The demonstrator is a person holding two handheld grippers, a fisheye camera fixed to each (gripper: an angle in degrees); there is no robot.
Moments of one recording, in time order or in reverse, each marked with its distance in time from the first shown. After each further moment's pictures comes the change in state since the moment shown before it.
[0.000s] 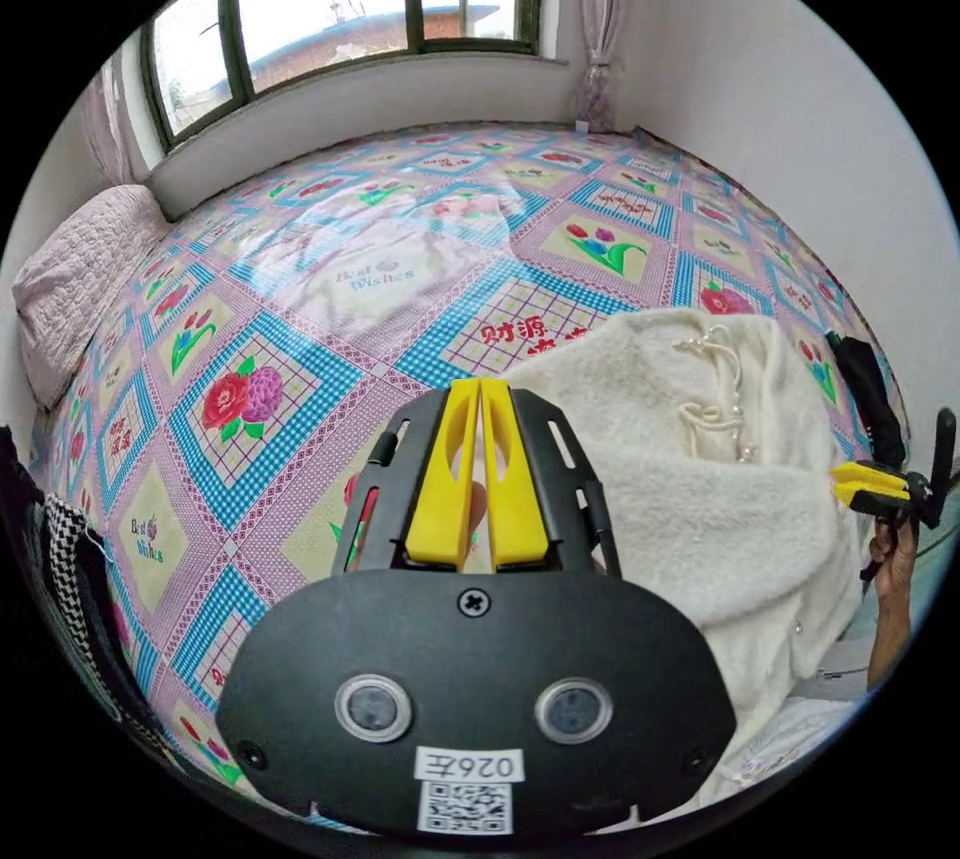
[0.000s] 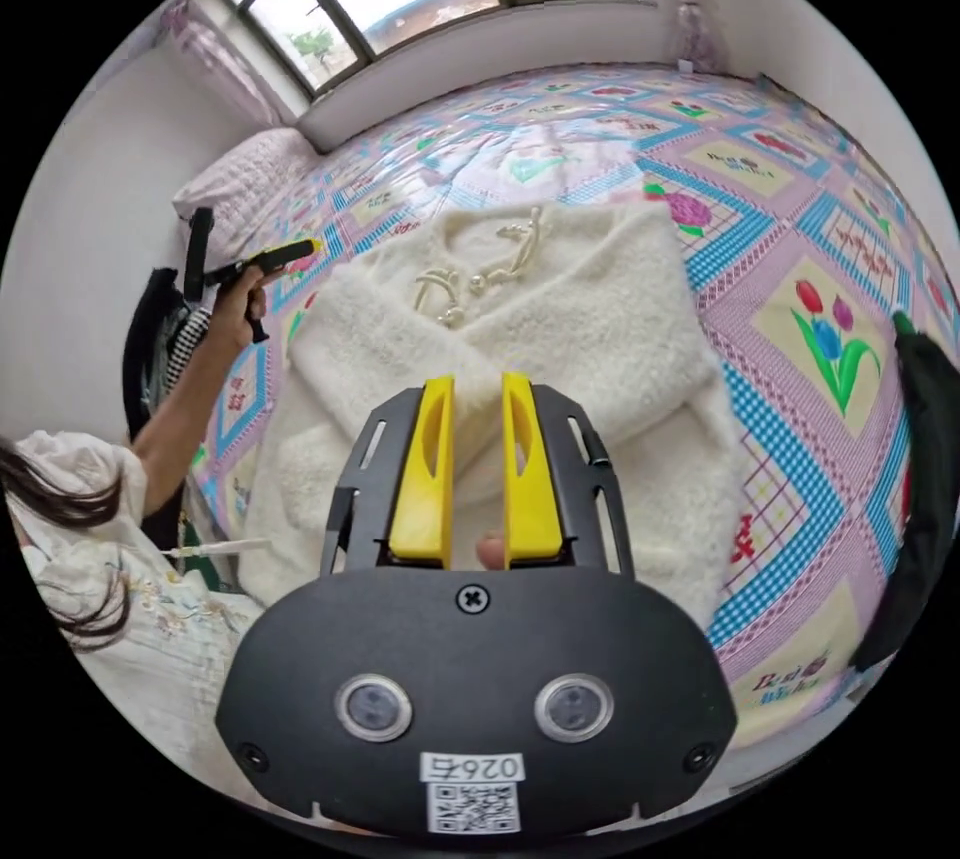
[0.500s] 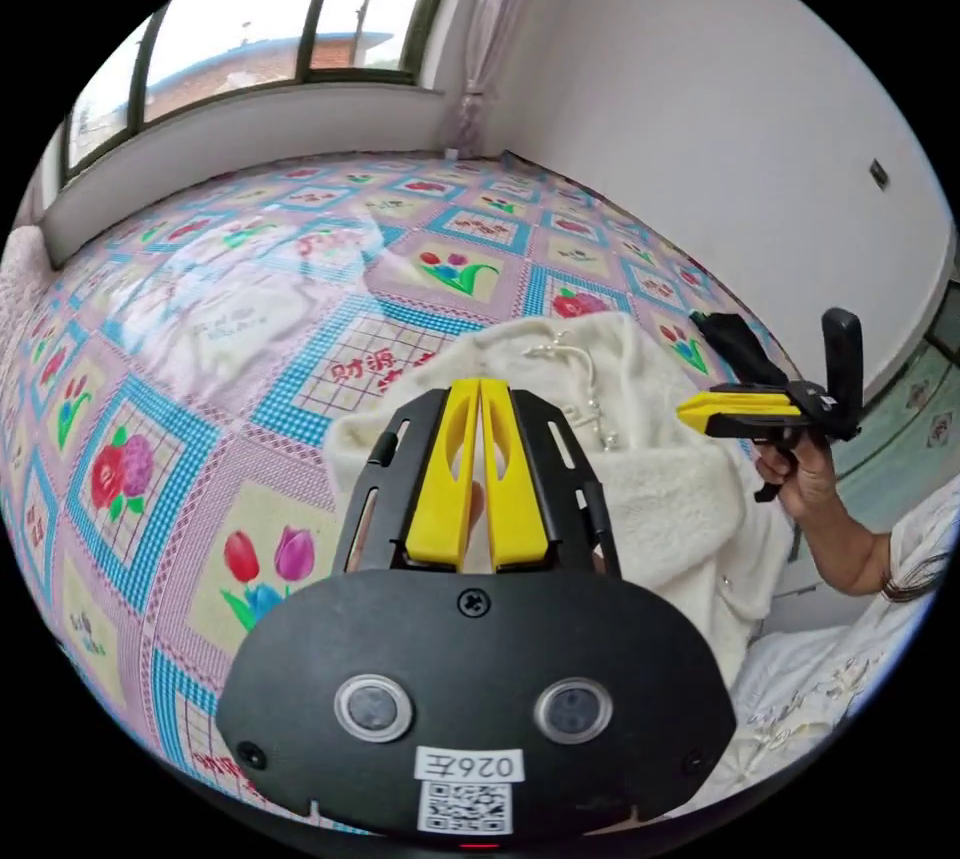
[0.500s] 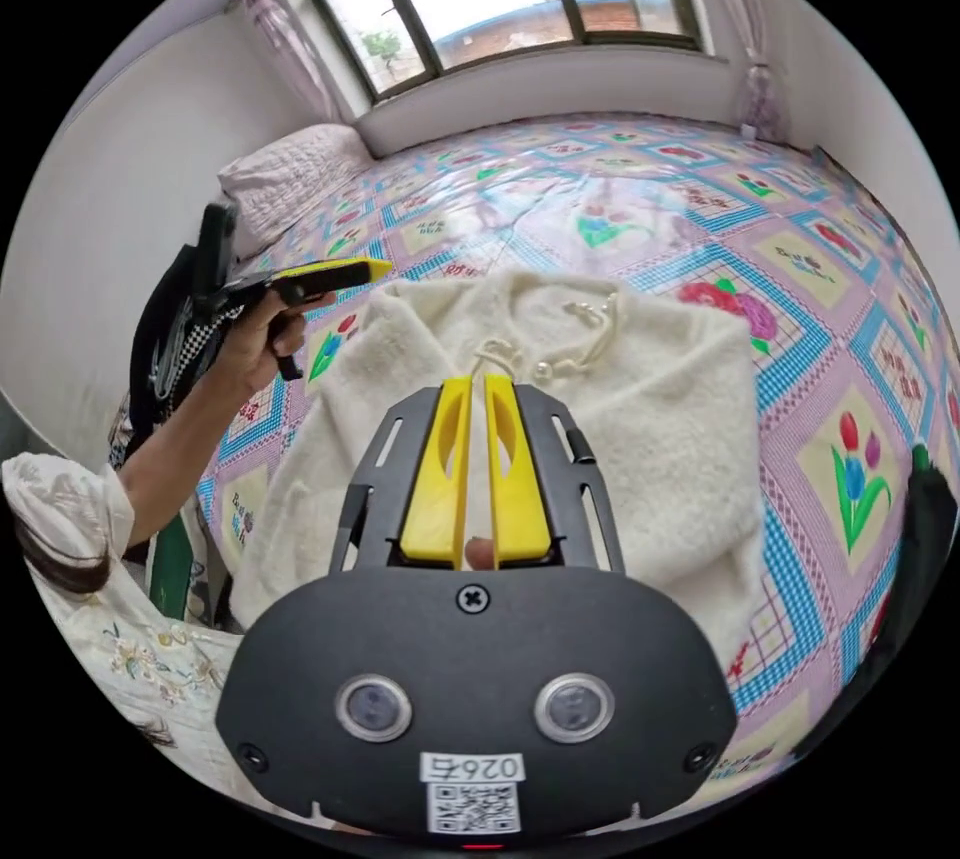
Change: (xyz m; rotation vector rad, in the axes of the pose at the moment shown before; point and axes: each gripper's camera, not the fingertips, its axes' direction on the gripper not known) left arm 0.045 -0.049 0.015 -0.016 0.391 0.181; right arm -0.049 -0.040 0.016 0.074 -0.029 -0.169
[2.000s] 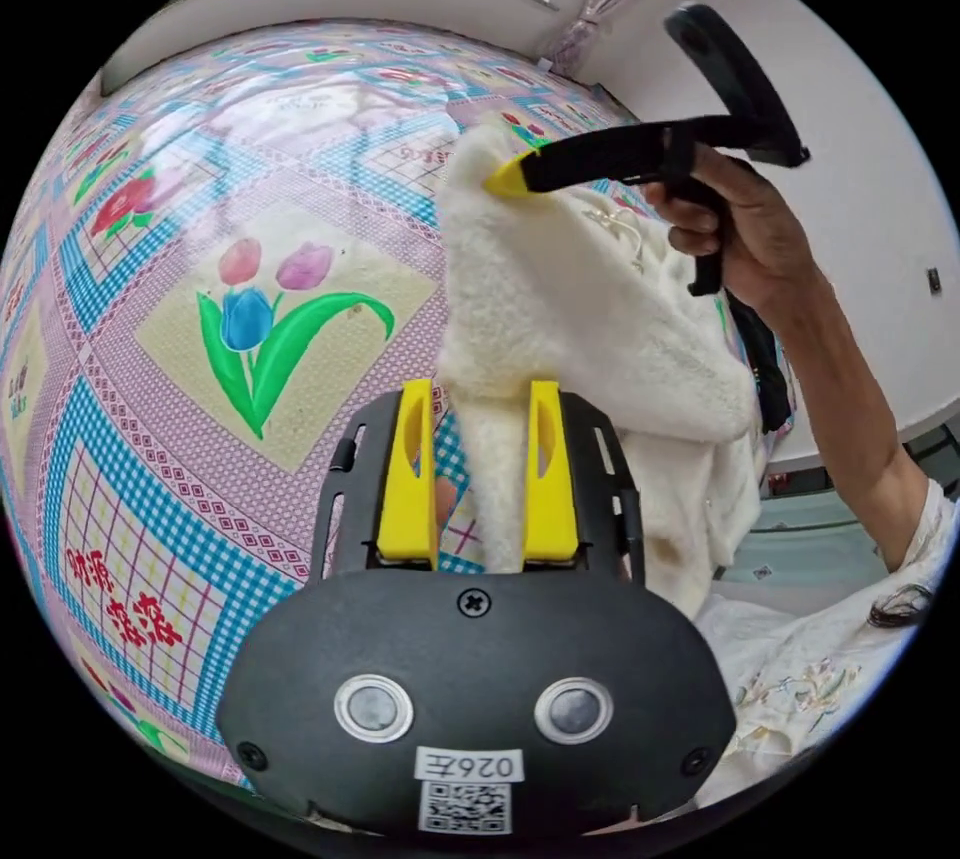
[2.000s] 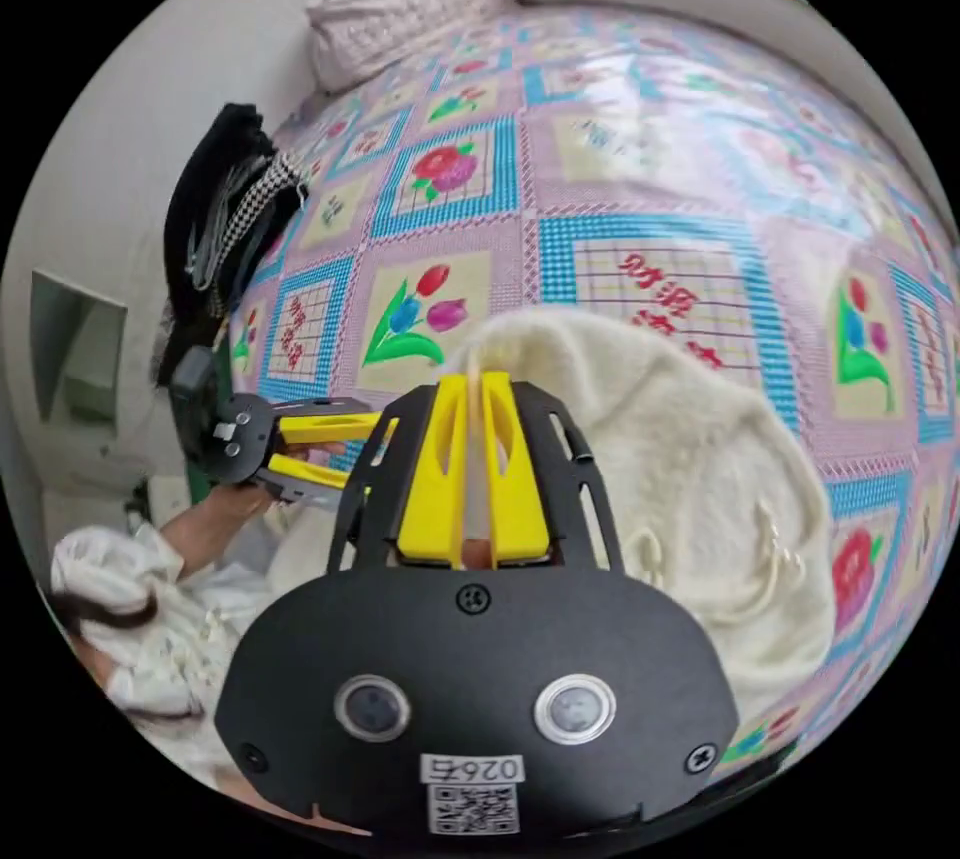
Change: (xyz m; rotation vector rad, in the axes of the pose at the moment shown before) left arm -0.060 0.122 0.021 -0.226 0.034 -0.290; right arm -0.067 -0.173 0.172 -0.469 -0.229 -0.338
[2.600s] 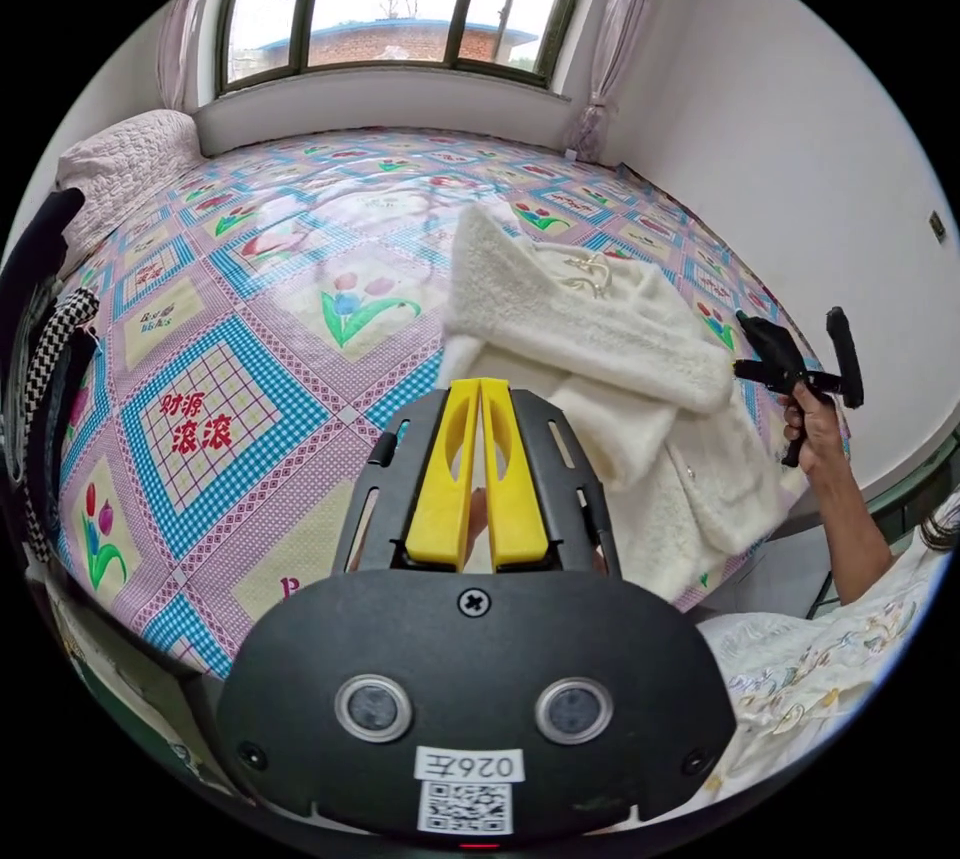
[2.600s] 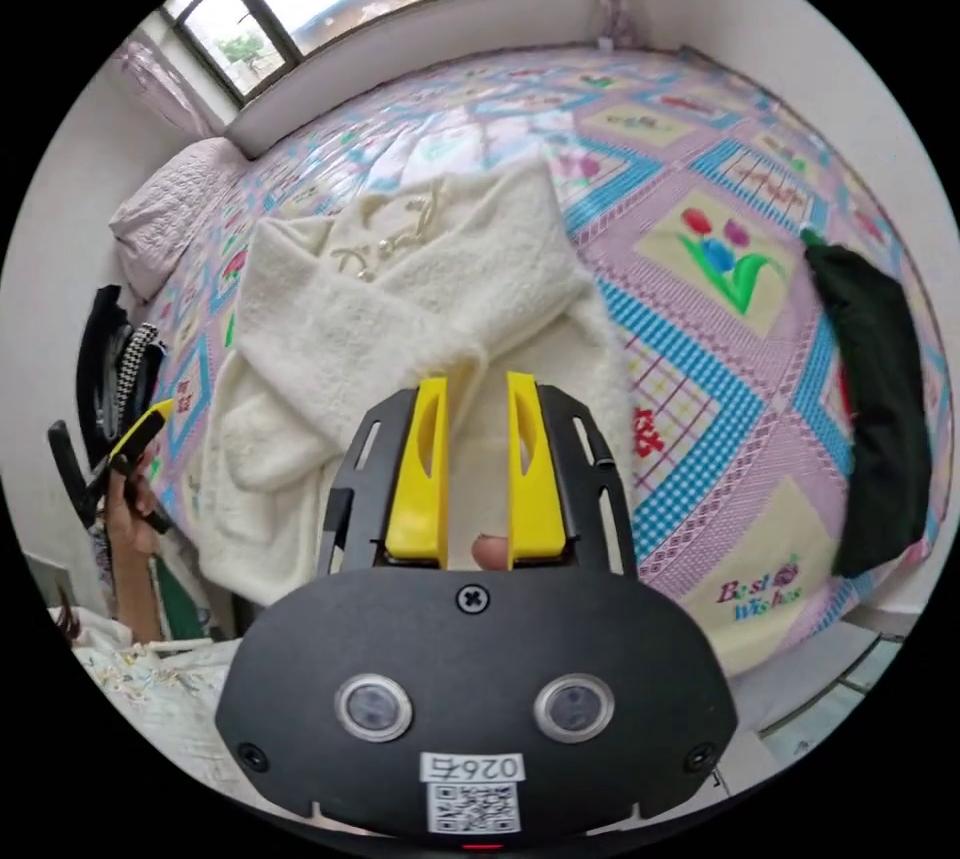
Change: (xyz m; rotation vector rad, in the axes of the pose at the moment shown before) left arm 0.086 0.156 -0.068 0.337 -0.283 -0.062; right arm -0.009 0.399 -0.075 0.356 0.337 0.673
